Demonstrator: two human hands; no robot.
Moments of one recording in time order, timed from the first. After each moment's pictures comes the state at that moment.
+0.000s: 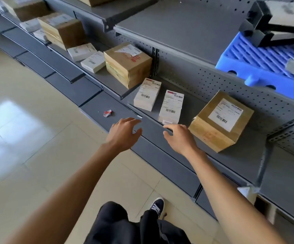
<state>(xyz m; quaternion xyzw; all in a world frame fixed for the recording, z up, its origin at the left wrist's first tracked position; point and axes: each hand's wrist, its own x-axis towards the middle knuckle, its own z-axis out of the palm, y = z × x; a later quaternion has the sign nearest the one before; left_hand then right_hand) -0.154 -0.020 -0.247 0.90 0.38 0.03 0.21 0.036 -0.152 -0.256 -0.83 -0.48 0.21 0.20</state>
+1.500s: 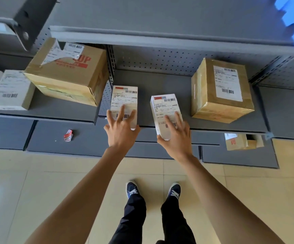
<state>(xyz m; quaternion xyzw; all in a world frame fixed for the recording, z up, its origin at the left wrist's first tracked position) -0.056 0.161 -0.357 0.96 0.22 -0.04 0.15 -0.001 -0.044 -0.380 -0.97 -0.20 0.04 0.16</state>
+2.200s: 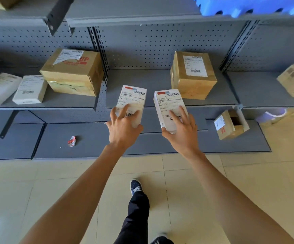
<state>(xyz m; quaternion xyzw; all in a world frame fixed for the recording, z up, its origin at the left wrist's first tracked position) -0.175 0.083 -0.287 0.97 0.14 0.02 0.18 -0.124 -0.133 -0.313 -0.96 -0.16 -0.05 0.21</state>
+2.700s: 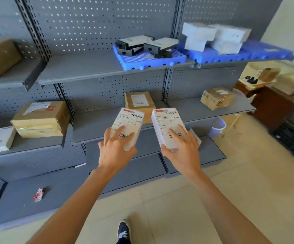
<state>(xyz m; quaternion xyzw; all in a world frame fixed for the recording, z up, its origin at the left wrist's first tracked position) -0.263 -0.047 -0.173 0.98 -0.02 0.08 0.20 -0.253 -0.292 -0.187 -0.95 -0.08 -0.21 0.21</state>
